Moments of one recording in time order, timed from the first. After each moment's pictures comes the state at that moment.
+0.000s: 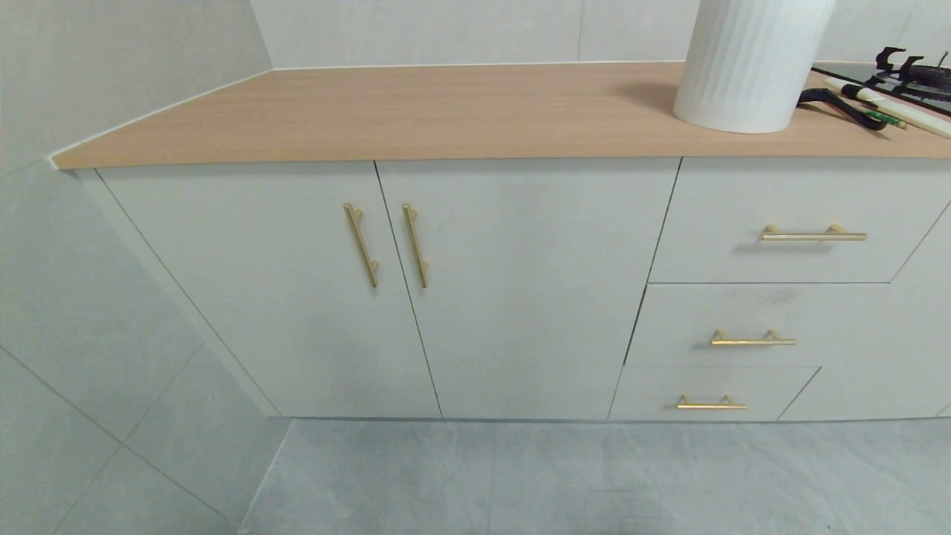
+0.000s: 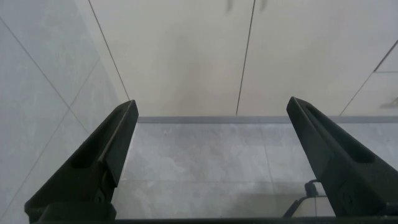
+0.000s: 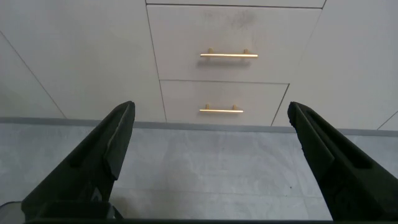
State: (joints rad) left arm 0.01 0.00 0.00 0.00 -0.01 0.01; right arm 0.00 0.00 0.00 0.00 0.01 -0.02
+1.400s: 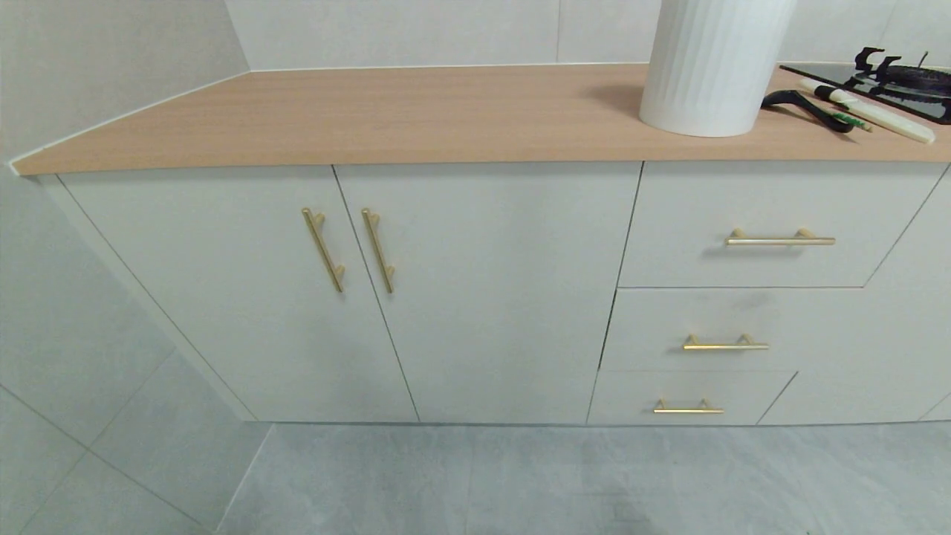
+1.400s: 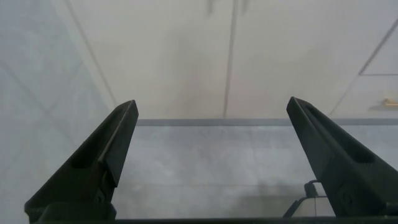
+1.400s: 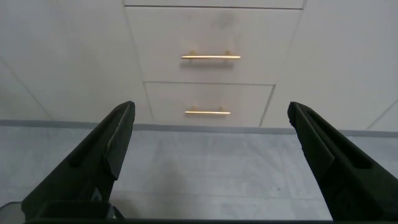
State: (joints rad) left arm 0.01 0.00 0.00 0.00 -0.01 0.01; right arm 0.00 0.00 0.00 0.00 0.01 -0.02
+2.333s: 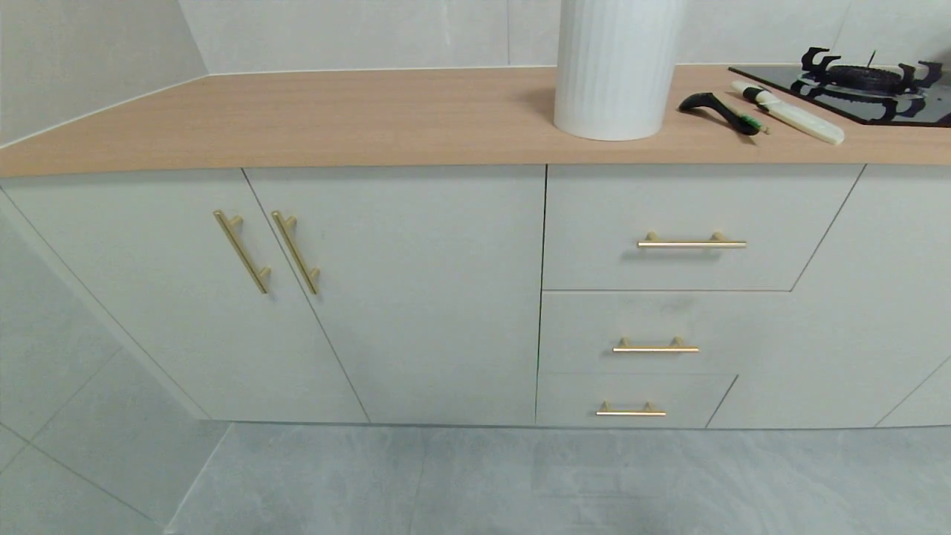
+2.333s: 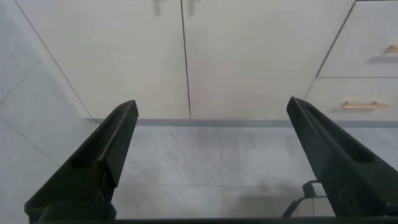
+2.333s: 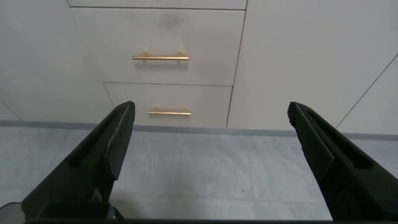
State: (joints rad) left arm 0.01 0.00 0.00 0.00 -0.01 0.00; right arm 0.00 0.00 0.00 0.00 0.01 -0.02
